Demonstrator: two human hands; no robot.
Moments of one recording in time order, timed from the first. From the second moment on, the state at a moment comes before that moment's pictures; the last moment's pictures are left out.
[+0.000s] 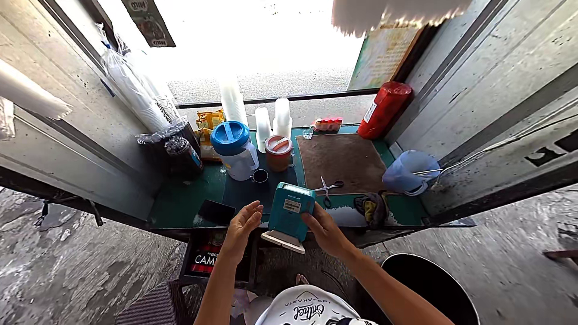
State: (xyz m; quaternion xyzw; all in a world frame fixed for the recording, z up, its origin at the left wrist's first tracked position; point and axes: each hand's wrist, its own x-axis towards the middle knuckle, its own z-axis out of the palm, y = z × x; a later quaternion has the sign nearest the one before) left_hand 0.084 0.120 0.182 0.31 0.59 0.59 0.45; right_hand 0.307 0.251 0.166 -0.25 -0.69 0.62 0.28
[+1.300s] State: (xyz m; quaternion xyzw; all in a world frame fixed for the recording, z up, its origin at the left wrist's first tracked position) left_hand 0.103 0.393 0.125 0.54 0.61 0.47 0.33; right_hand 0.318 0.480 0.148 -0.31 -0.86 0.35 0.22
